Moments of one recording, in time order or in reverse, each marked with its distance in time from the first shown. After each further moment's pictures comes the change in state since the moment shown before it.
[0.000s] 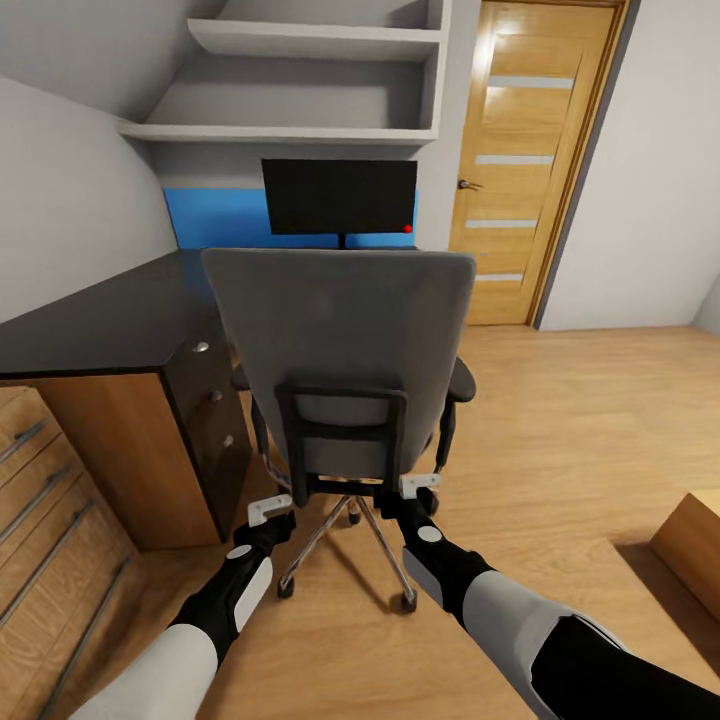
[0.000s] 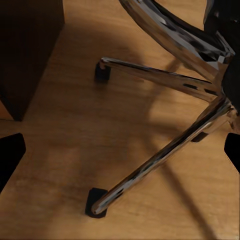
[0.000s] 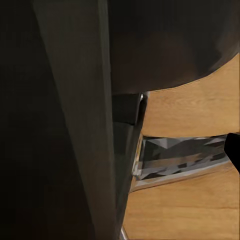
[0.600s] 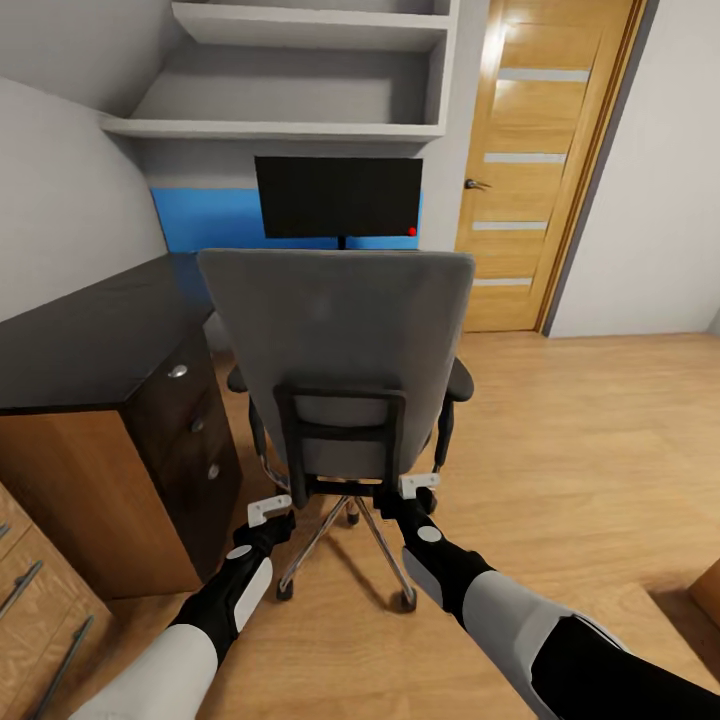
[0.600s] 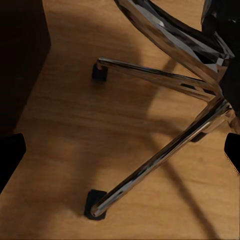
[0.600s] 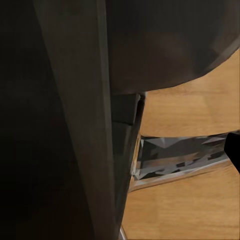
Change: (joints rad) left arm 0.000 0.000 0.000 0.001 0.003 0.000 0.002; right arm 0.000 0.000 0.002 -0.001 0.003 0.001 0.001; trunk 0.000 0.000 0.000
